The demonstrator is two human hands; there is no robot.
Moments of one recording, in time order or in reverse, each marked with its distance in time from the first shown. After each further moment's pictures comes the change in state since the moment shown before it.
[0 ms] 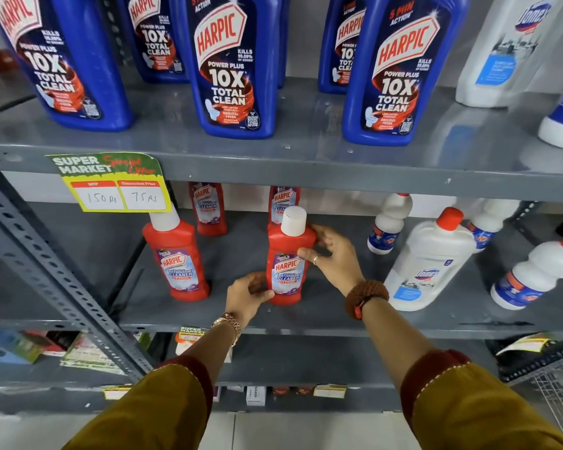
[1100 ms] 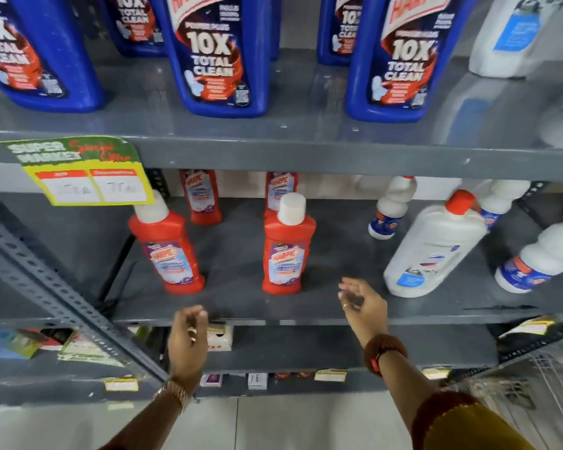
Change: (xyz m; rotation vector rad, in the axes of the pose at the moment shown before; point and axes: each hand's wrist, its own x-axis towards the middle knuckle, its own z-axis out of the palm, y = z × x) left_hand -0.082 -0.063 -0.052 -0.021 0.484 0.003; right_hand -0.058 0.117 -0.005 -0.126 0.277 0.211
